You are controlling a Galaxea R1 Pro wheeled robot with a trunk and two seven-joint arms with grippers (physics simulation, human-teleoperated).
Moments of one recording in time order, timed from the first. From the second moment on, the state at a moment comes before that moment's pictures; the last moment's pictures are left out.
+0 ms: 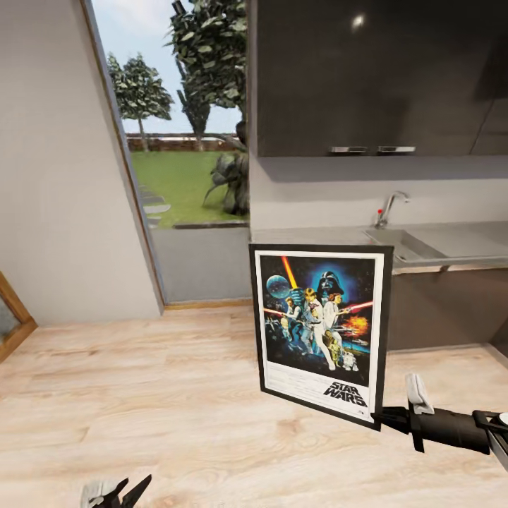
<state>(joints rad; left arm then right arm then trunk) -0.36 0.44 -1.41 -0.38 1.96 -0.46 -0.83 -0.30 -0.51 -0.09 -1.09 -0.18 0.17 1.34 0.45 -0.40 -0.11</state>
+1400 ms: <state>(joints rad) -0.36 0.44 -1.41 -0.38 1.96 -0.45 -0.83 -0.30 -0.49 -0.08 -1.09 -0.18 0.17 1.34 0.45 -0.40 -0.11</state>
